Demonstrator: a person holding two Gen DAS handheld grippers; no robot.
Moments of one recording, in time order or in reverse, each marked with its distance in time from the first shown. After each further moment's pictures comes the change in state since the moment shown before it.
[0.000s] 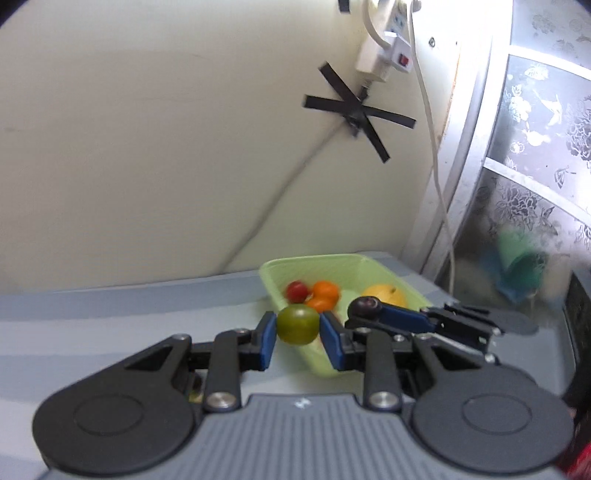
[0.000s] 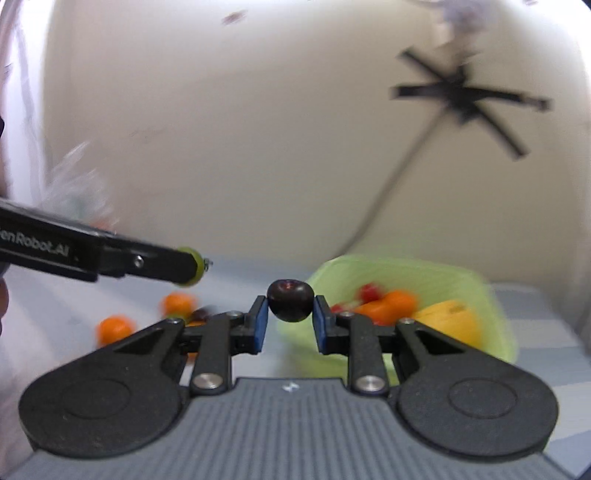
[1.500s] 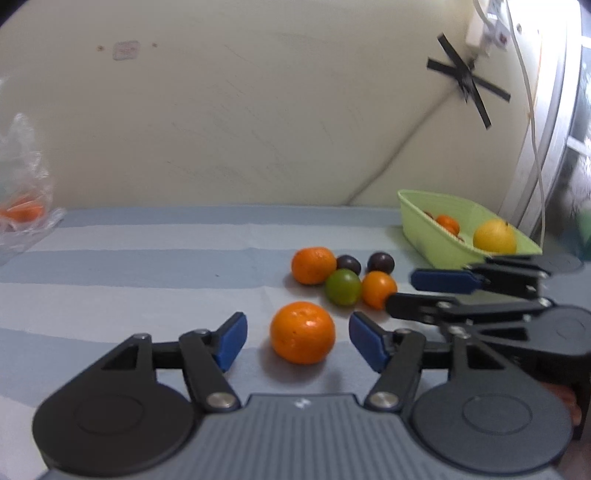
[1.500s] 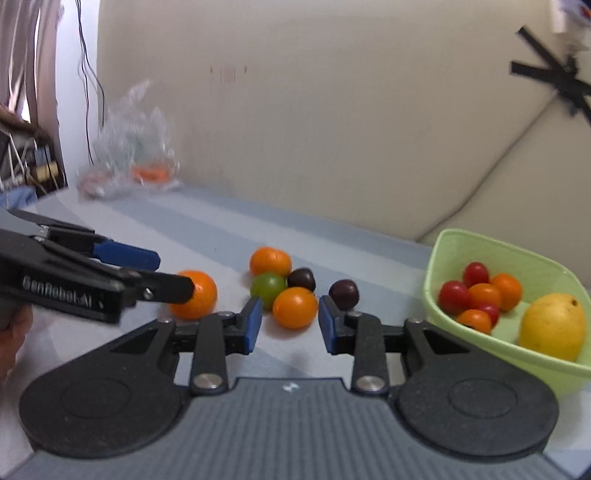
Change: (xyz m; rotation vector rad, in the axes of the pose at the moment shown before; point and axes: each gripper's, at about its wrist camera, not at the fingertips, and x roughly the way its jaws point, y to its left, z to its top) left arm -0.047 0.072 -0.099 -0.083 0.047 0.274; right arm 0.058 0.078 -0.006 -0.133 0.177 0.201
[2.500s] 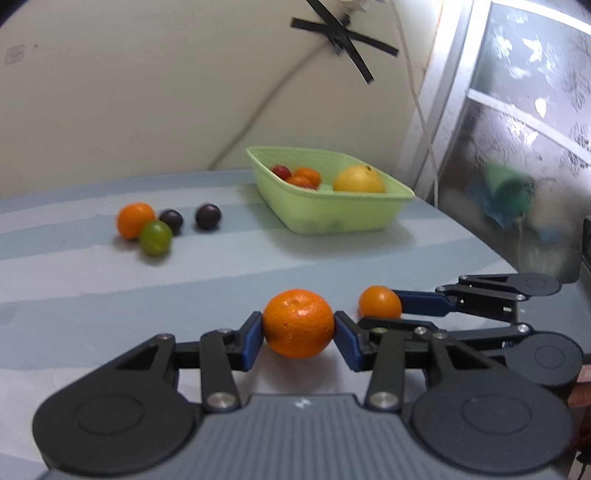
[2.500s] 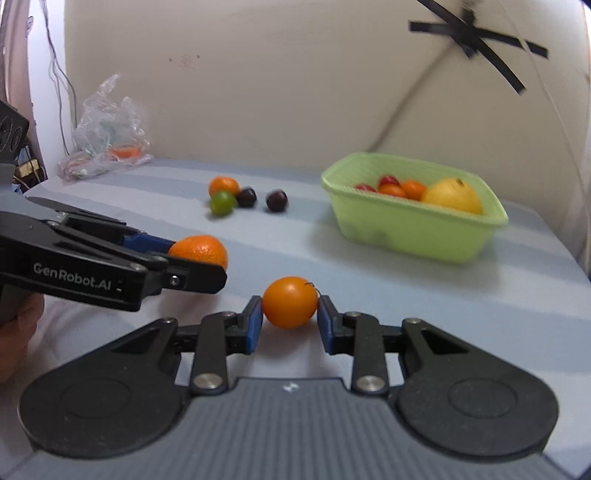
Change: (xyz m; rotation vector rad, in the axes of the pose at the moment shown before) left arm -0.007 -0.103 -0.031 0.091 0.070 -0.243; right arm -0.095 -0.020 -0.076 0.123 0.051 -0.114
